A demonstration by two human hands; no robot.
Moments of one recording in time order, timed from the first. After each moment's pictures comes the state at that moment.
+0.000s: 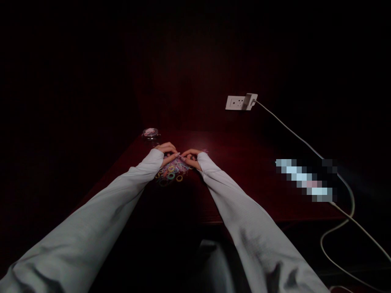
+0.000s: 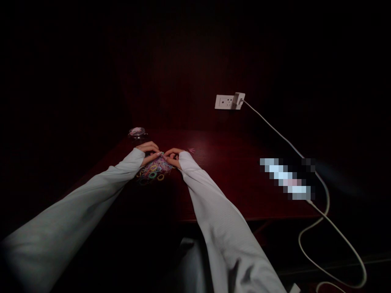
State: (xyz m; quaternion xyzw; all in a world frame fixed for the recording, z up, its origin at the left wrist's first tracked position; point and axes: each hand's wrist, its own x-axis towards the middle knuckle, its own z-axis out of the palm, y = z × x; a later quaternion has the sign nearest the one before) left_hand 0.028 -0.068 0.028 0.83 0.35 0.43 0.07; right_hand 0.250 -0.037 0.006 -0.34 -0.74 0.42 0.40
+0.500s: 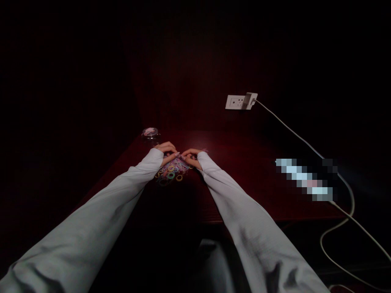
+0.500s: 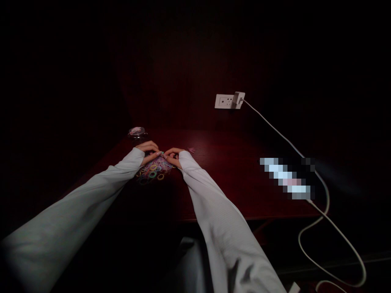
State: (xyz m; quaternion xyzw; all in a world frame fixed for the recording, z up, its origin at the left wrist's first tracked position) left_hand 0.028 -0.068 0.029 0.83 0.36 0.43 0.07; right_hand 0.249 -0.036 0.010 -0.35 -0.72 0.44 0.40
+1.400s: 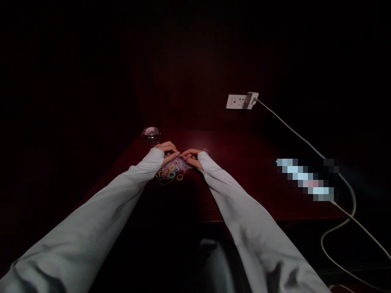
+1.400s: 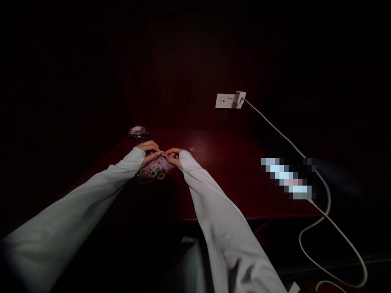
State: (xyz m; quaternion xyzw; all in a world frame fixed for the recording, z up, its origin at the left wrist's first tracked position) left_hand 0.021 -0.053 0.018 0.83 0.35 0.42 0.06; right_hand 0.246 -0.032 0.004 -0.34 -0.73 0.45 0.39
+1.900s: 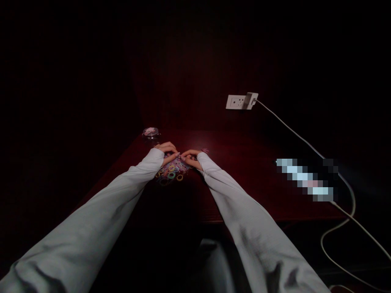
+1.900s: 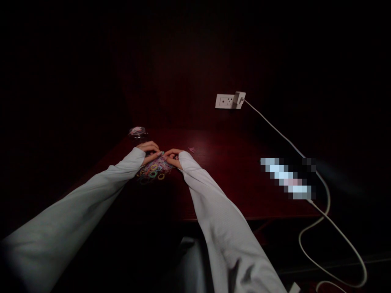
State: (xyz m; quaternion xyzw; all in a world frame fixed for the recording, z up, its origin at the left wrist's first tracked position) left_hand 0.024 -0.064 0.025 0.83 0.38 0.40 0.05; right_hand 0.247 -0.038 0.010 -0.34 -0.72 0.46 0.38
